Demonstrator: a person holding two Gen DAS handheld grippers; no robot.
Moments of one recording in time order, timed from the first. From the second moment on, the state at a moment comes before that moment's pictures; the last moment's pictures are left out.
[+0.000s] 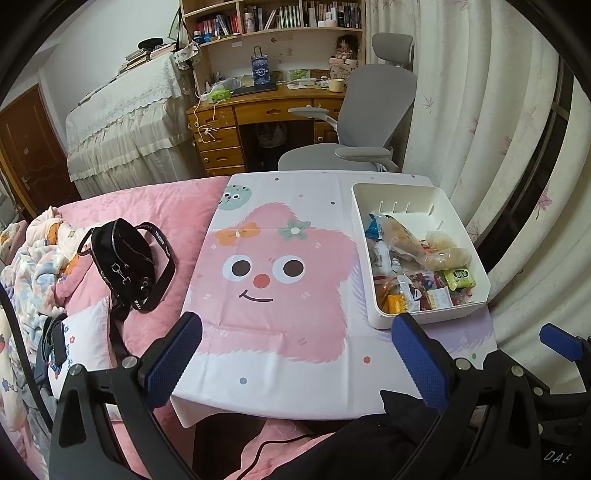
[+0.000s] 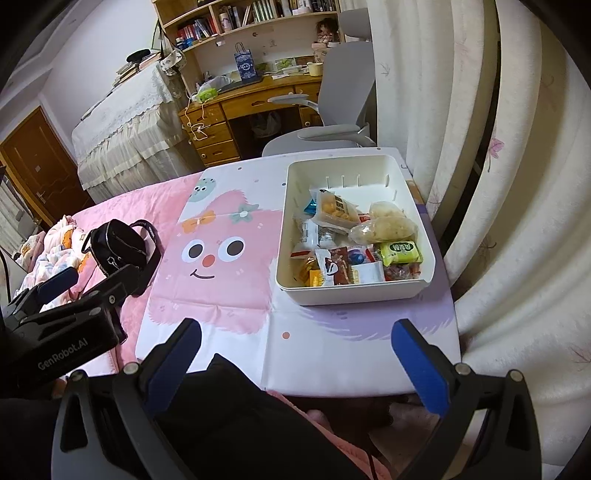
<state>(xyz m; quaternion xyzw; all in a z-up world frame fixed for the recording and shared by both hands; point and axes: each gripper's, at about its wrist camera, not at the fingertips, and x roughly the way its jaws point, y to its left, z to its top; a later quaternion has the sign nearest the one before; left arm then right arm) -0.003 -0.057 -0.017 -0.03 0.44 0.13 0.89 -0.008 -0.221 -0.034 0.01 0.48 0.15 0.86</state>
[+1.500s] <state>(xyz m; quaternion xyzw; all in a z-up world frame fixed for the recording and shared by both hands) 0.023 -0.058 -0.020 -0.02 0.45 0.11 0.88 0.014 -0.222 -0.046 0.02 0.50 0.13 0.86</state>
